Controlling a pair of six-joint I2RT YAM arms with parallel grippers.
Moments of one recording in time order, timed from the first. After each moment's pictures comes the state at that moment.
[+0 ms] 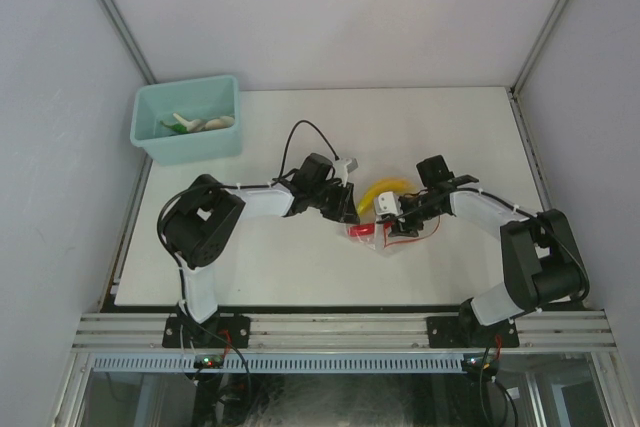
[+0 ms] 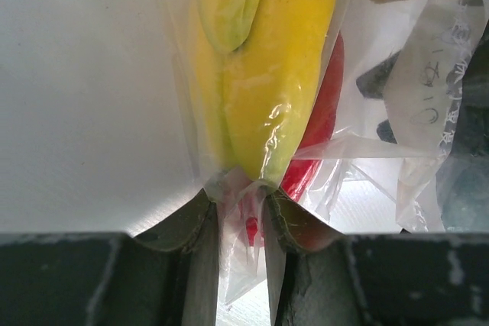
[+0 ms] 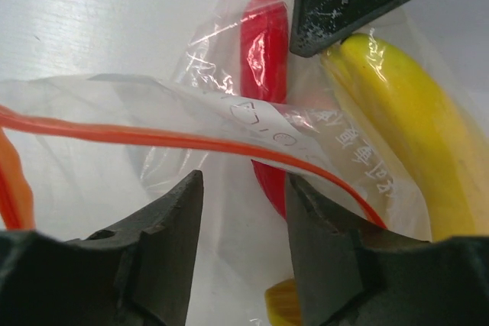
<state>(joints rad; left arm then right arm) -0.70 1.91 1.06 0.06 0.49 -0.41 0.30 1.50 0.81 -0.60 -0.79 -1.38</state>
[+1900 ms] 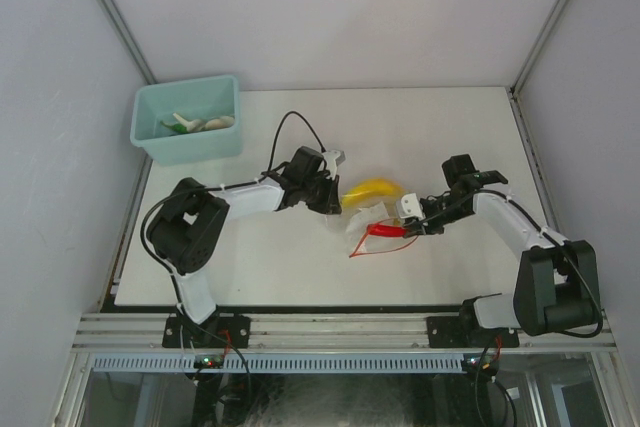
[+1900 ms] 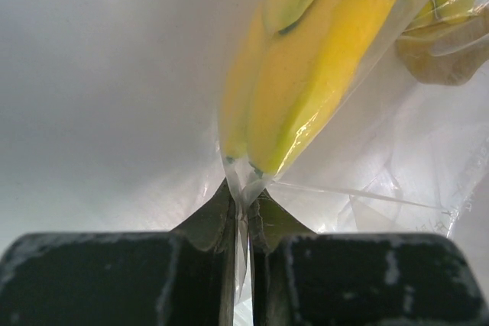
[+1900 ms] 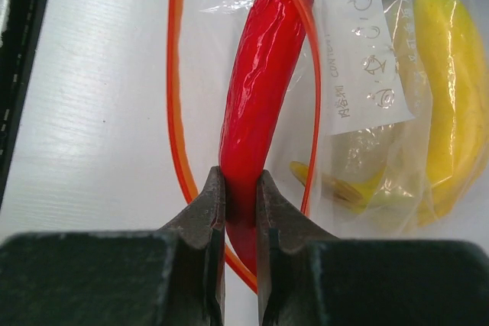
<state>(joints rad) -0.65 1.83 1.08 -0.10 0.32 -0.32 0.16 1.35 0.86 -0.97 -0.88 -1.63</state>
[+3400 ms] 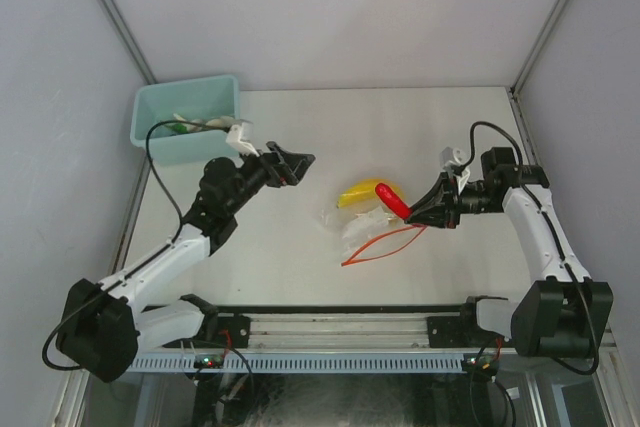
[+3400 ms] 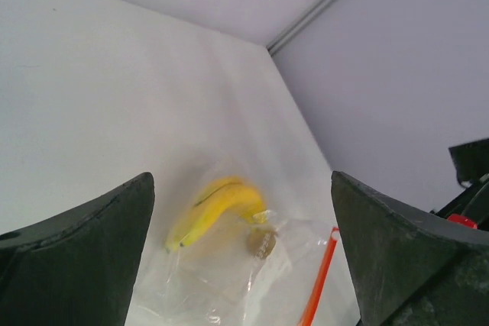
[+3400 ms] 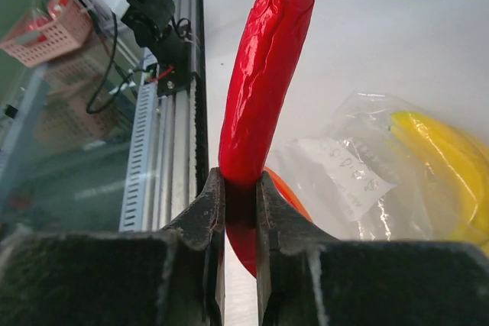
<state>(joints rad) -0.45 1.08 0.61 0.48 0.15 -0.71 -0.06 1.22 1.01 -1.22 -1.46 -1.10</state>
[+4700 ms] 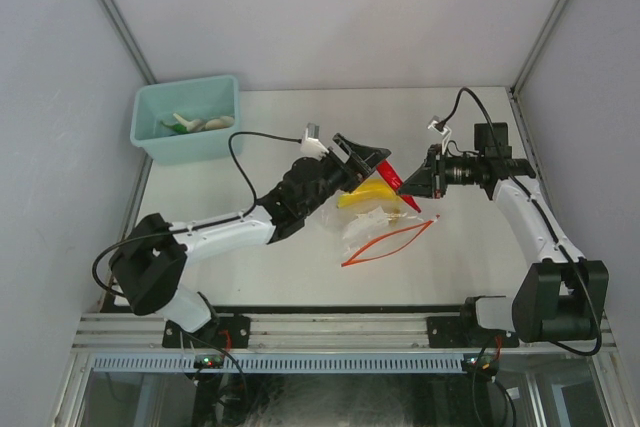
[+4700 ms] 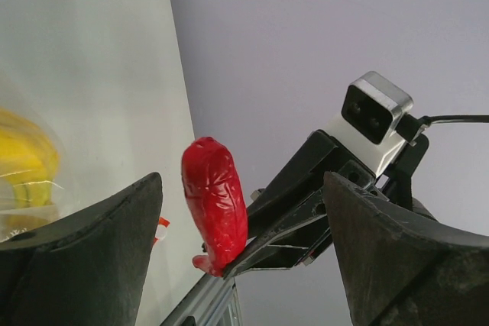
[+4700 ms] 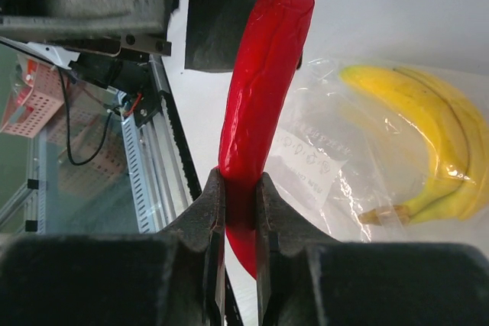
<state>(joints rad) -0.91 1.54 0.96 0.53 -0.15 -1.28 0.03 1.30 1.01 -0.60 -1.20 -0.18</state>
